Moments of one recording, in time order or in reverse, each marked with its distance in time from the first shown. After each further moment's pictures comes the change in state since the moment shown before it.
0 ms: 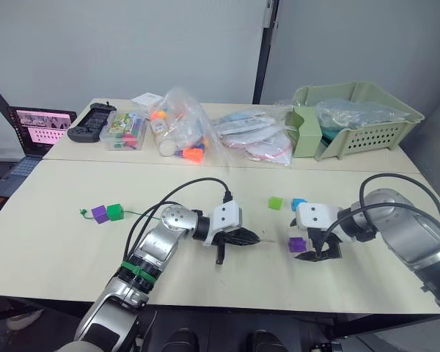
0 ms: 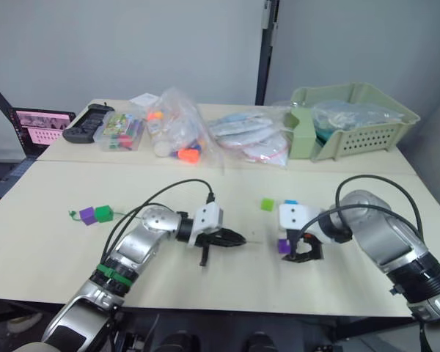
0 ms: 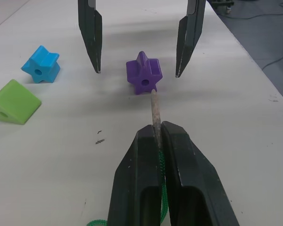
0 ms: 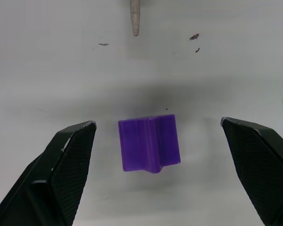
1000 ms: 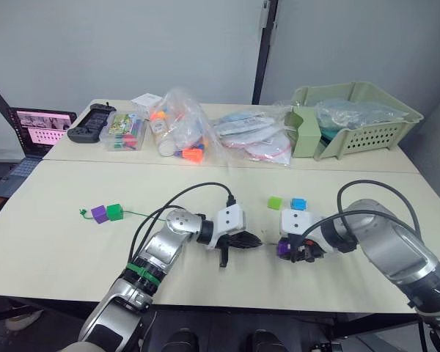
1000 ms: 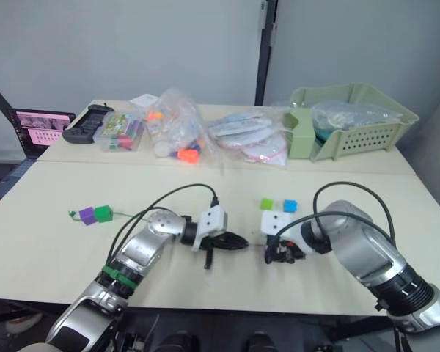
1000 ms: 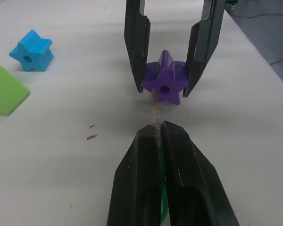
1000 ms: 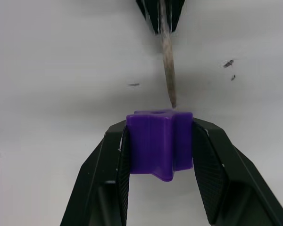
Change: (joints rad) left arm -0.008 -0.035 -0.026 0.057 0.026 -0.007 0.030; right arm 0.052 0.087 -0.001 -0.280 -0.056 0.432 -0.066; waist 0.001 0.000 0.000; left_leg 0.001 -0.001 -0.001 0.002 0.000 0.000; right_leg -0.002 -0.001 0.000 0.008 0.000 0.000
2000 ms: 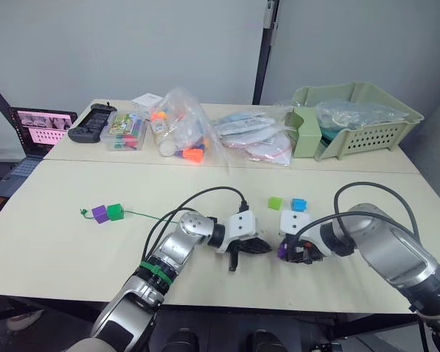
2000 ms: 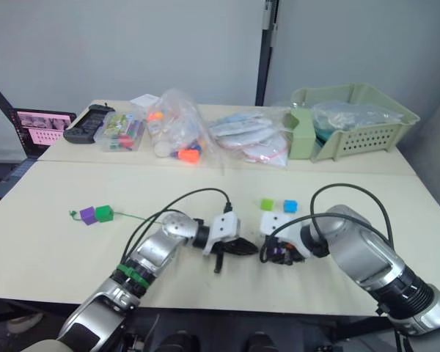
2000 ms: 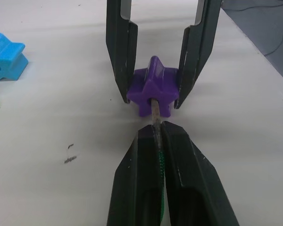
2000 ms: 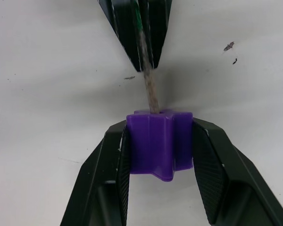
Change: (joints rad) left arm -0.042 -0.114 -0.042 0.110 0.052 -0.065 0.007; right arm 0.009 -0.020 0.016 -0.032 0.042 0.072 -0.052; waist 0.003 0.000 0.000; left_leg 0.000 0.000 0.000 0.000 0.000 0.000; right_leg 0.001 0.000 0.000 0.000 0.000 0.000
